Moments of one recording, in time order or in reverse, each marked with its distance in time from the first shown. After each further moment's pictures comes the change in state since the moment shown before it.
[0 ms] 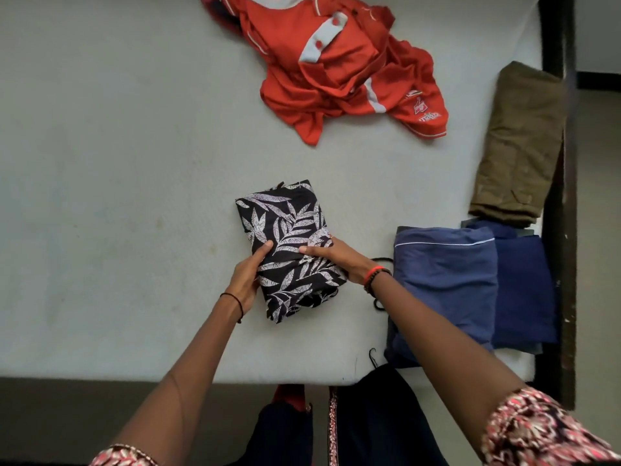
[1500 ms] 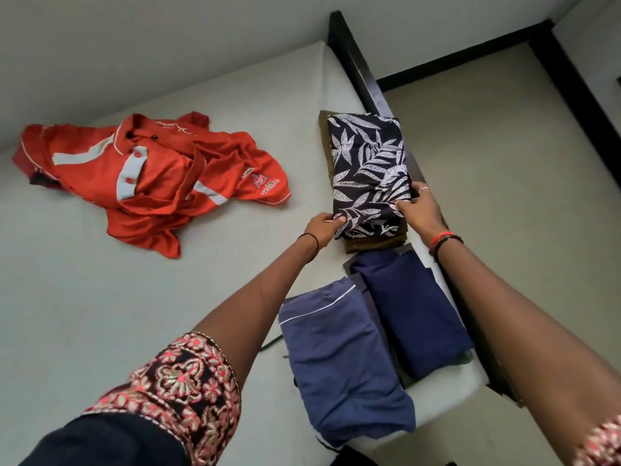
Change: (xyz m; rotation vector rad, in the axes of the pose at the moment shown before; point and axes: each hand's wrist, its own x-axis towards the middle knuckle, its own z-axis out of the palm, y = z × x) left_hand 0.051 0.030 0.431 0.968 -0.372 0.282; right_hand -0.137 -0.023 -0.384 -0.018 1.164 -0.145
